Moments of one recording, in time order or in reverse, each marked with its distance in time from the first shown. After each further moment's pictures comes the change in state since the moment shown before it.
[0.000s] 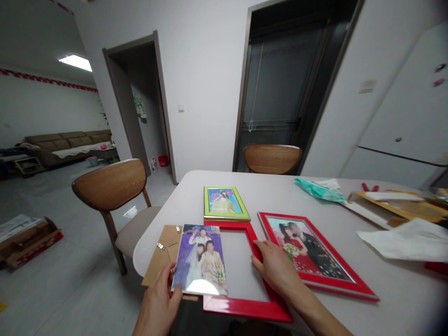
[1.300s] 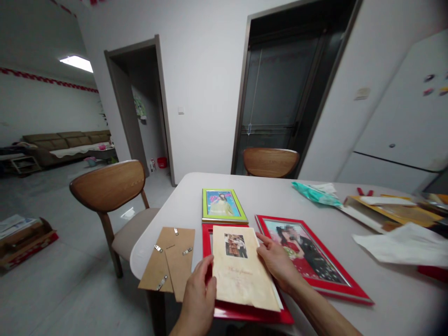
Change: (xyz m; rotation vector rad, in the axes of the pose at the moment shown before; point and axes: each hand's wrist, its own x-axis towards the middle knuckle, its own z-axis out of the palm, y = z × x) left_hand 0.008 0.059 0.058 -0.445 -0.063 0.161; right_hand 0.011 0.003 -0.001 1.064 -0.038 0.390
